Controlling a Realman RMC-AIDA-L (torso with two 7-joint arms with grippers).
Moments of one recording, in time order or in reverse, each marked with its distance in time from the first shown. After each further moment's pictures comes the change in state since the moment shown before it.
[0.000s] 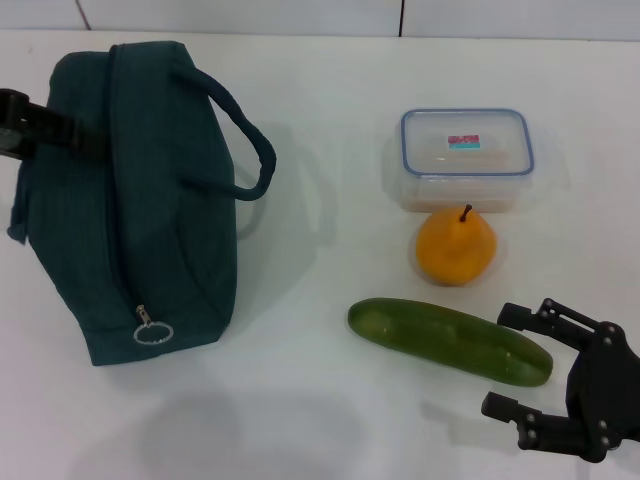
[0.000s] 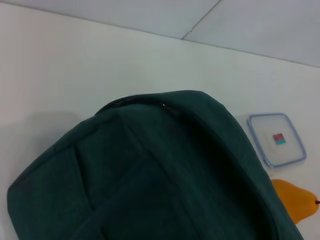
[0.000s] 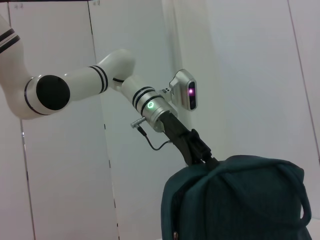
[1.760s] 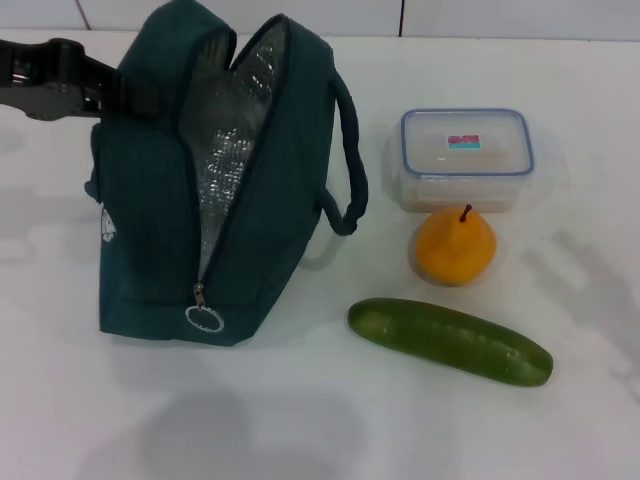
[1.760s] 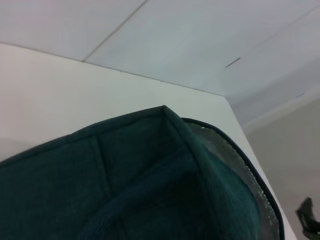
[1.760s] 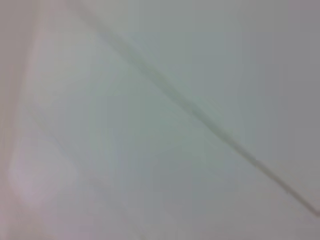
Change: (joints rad) left arm -0.012 -0.027 0.010 -0.073 -0.246 0.001 -0.030; right arm -0.047 -0.005 0.000 0.207 0.626 -0.070 0.581
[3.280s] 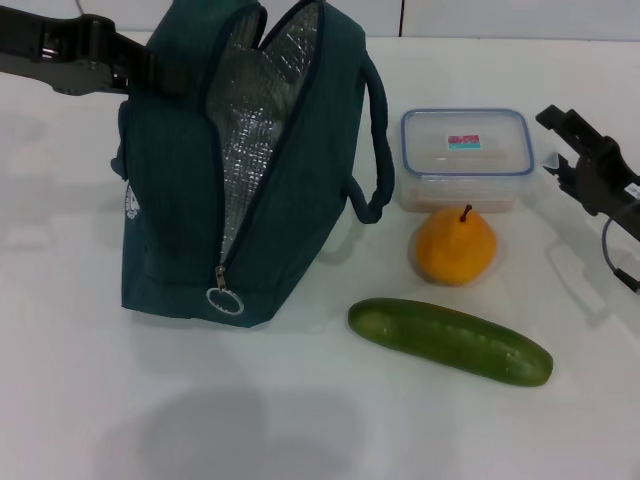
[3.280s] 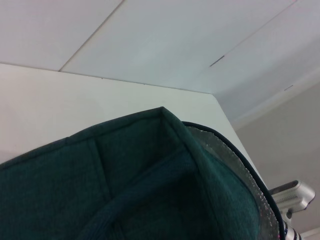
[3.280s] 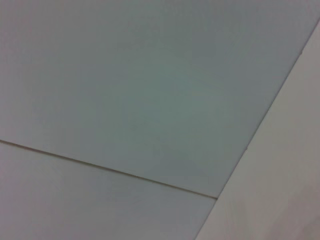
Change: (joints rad) left arm -0.055 -0.016 0.007 0.010 0.012 -0.008 0.009; right arm 0.333 0.014 -0.004 0.091 0.105 0.729 0.406
